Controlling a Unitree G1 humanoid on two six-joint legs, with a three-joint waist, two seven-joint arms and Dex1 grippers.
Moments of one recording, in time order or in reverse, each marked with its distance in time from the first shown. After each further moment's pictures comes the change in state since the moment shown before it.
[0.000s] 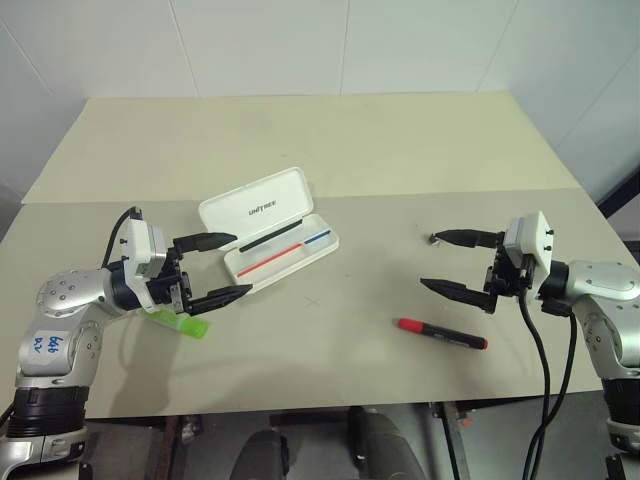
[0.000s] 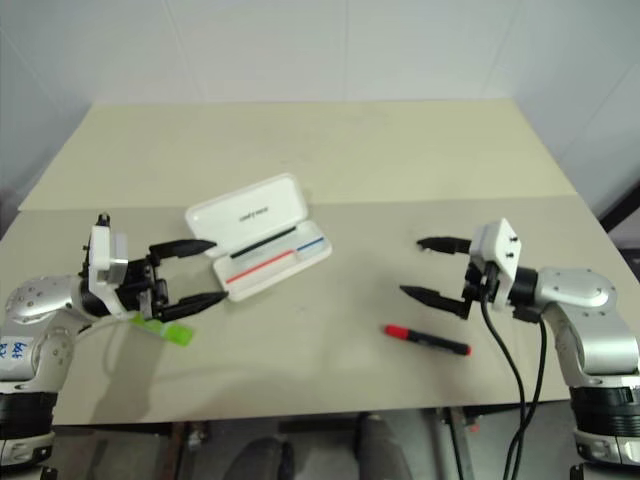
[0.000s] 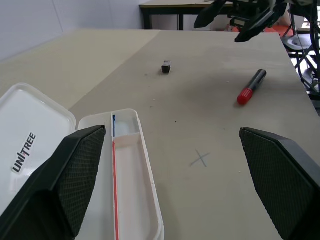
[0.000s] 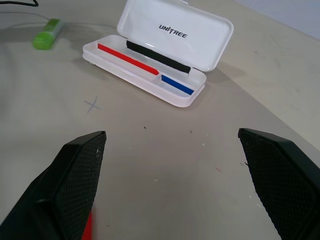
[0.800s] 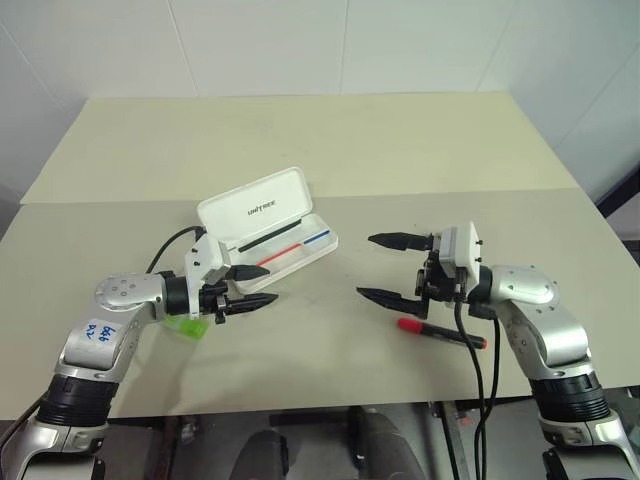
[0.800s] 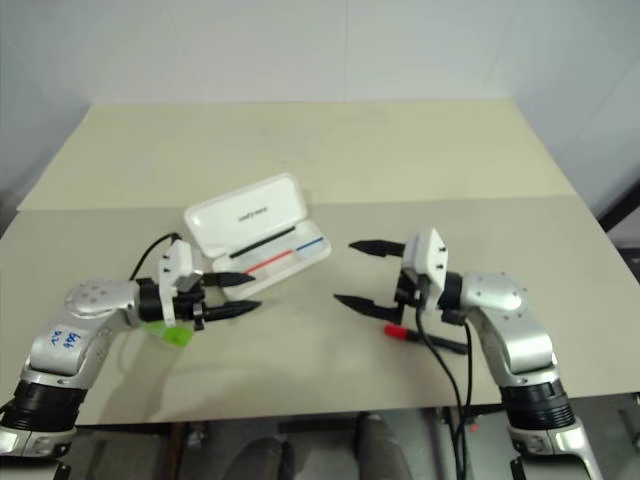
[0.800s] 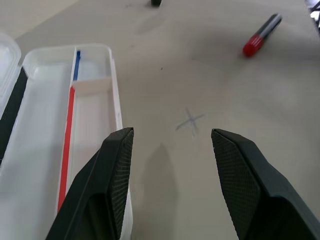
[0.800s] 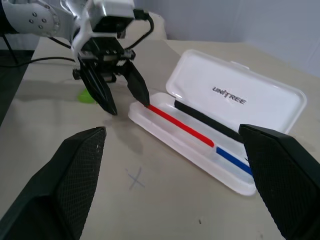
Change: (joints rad) left arm -0.076 -0.016 -0.240 -0.035 0.187 0.203 0.167; right arm -0.046 0.246 0.186 -0.110 -0.030 -0.059 -0.090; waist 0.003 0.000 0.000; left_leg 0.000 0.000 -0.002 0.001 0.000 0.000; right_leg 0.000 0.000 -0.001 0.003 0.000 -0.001
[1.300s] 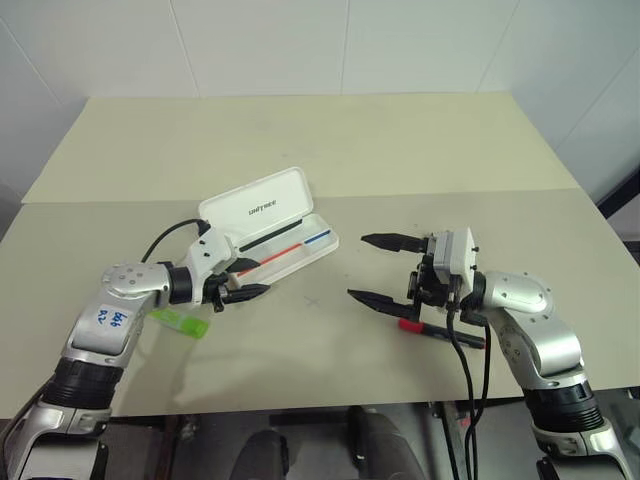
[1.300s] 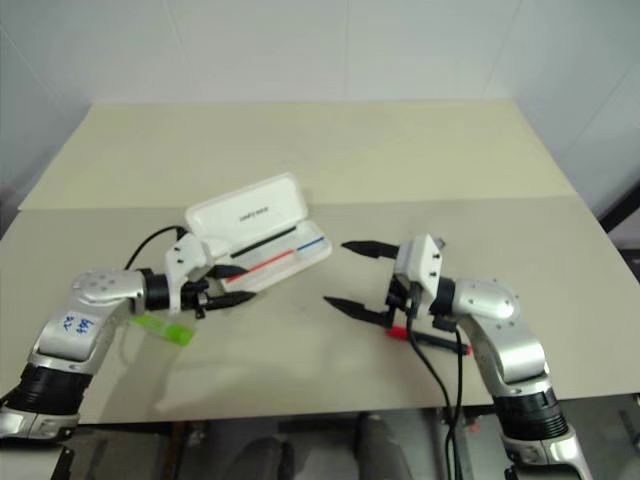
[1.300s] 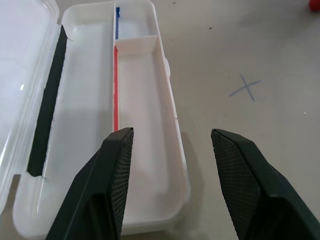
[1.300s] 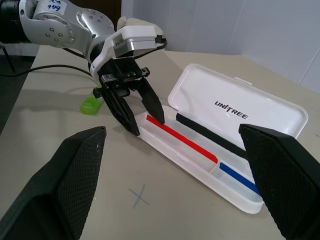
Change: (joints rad) left arm -0.093 0.016 -0.048 0.086 0.122 0.010 0.020; right arm 0.031 0.018 0.004 -0.057 -0.005 -0.009 -0.034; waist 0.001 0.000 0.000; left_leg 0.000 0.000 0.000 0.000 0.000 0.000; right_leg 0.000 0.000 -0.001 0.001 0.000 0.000
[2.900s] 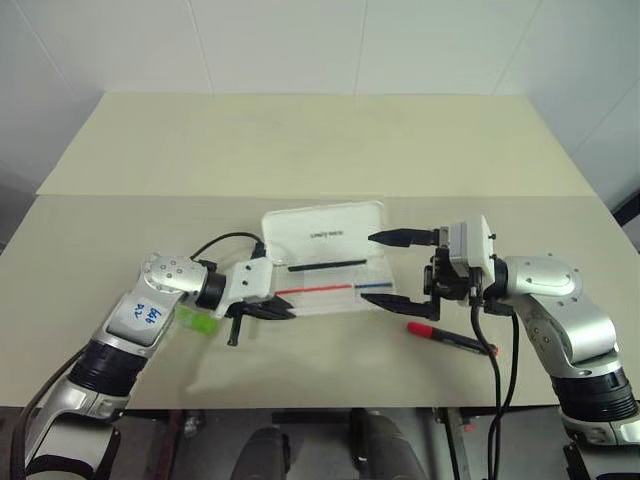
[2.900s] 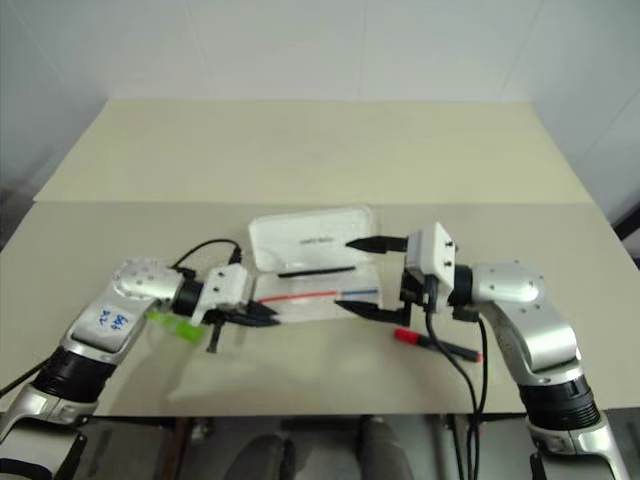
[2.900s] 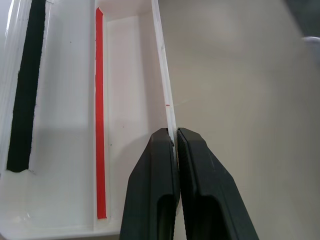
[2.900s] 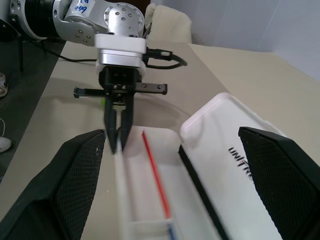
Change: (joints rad) left arm -0.086 -0.011 -0.193 -0.027 0.096 -0.191 -0.329; right arm -0.059 -0.150 -0.016 -0.041 0.076 0.090 0.074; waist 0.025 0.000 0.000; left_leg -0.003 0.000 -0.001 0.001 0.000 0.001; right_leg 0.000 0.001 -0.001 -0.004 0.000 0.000
